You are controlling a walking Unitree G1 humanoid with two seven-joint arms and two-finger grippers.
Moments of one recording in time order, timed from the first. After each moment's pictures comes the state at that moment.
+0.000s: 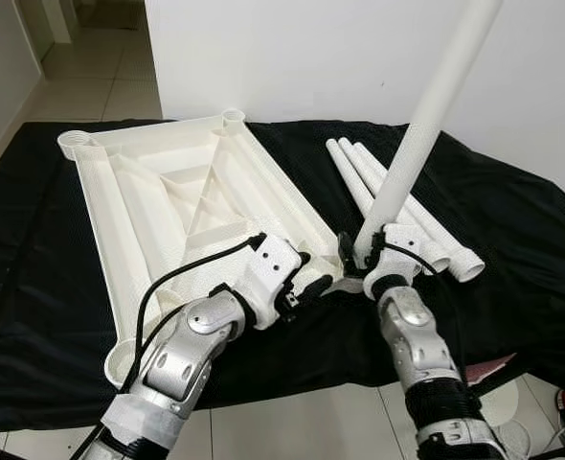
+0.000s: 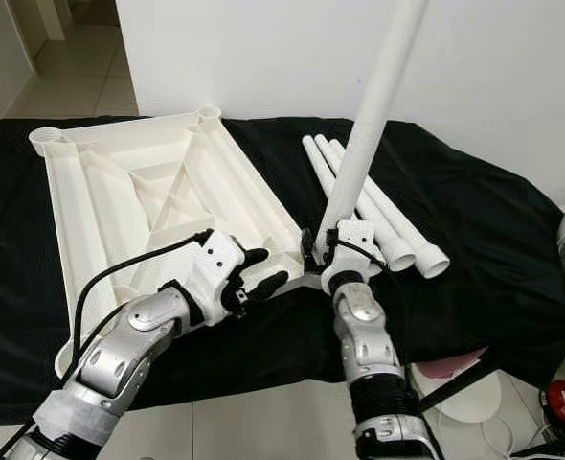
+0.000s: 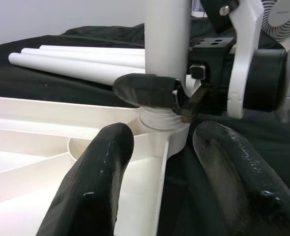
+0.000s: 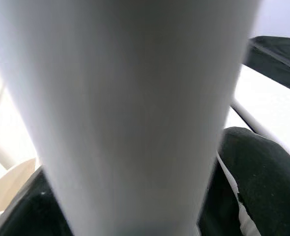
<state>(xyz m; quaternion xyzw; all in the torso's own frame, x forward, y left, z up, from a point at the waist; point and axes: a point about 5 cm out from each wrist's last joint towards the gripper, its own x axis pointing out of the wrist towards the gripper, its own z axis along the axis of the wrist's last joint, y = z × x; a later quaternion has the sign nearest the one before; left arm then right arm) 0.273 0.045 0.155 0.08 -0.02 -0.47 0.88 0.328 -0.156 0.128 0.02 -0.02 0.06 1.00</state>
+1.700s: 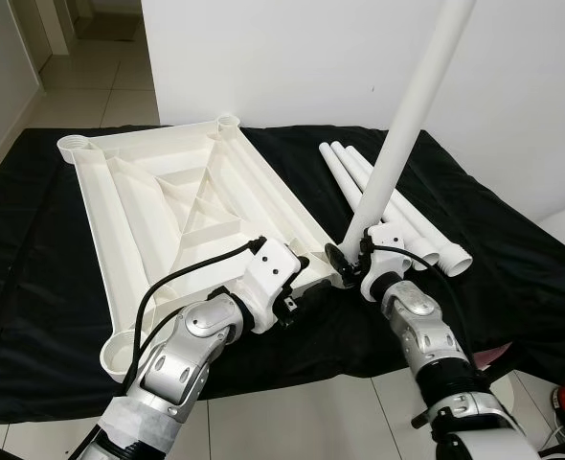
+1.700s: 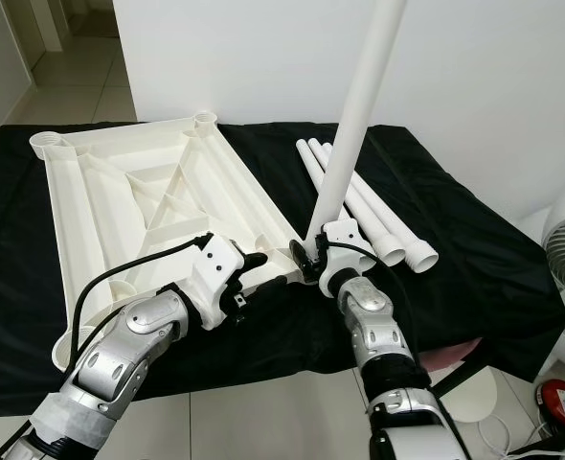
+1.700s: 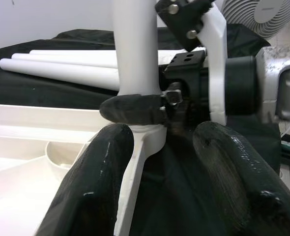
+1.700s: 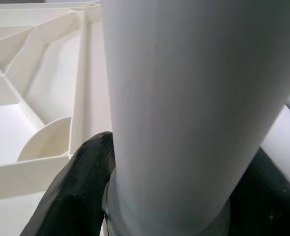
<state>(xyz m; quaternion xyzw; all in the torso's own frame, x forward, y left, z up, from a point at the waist) 0.271 0.047 0.153 0.08 -0.02 -0.48 0.88 0.344 -0.135 0.114 0.01 0.03 0.13 0.99</state>
